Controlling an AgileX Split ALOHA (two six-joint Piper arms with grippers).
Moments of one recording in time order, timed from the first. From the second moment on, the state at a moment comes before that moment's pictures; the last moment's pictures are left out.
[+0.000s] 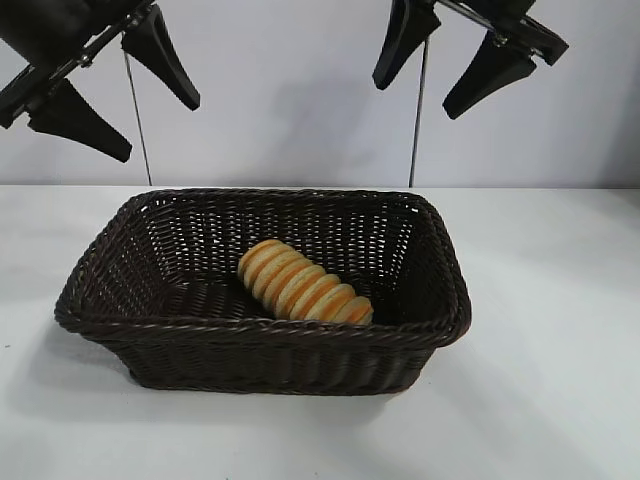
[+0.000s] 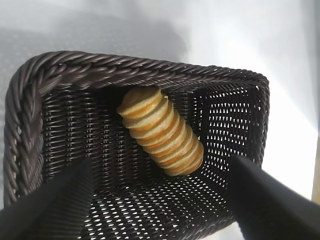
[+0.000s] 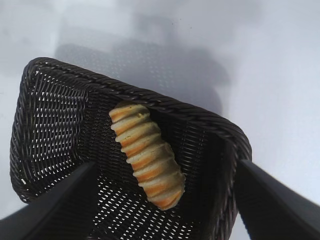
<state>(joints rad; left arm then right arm) -0.19 1.79 -1.40 -0.68 0.95 0.10 0.23 1.88 -1.72 0.41 1.10 -0.10</state>
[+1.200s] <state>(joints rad) -0.19 1.79 -1.40 -0.68 0.96 0.10 0.23 1.88 -1.72 0.41 1.17 -0.10</state>
